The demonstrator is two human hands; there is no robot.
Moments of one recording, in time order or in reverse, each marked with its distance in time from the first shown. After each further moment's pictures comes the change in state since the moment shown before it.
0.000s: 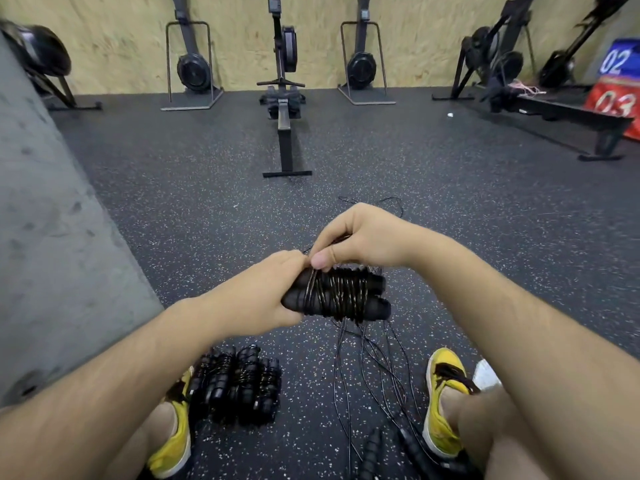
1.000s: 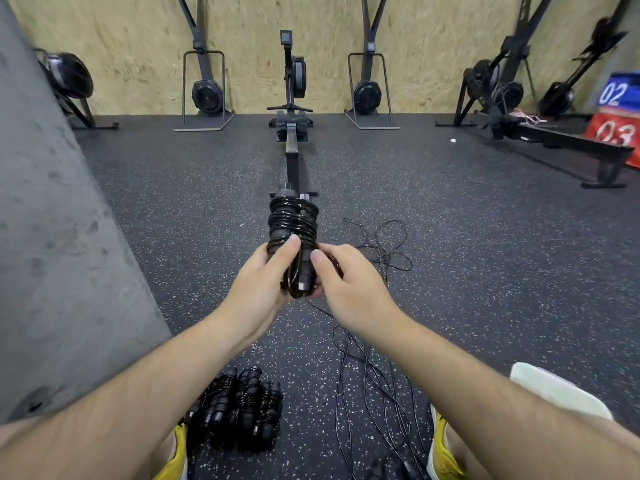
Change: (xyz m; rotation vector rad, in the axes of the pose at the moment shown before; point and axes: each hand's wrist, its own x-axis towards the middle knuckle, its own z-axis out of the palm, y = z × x) left_hand 0.006 0.039 -0.023 -1.499 0.522 -0.359; right_hand 0.003 0.001 0.068 0.037 0.570 -0.022
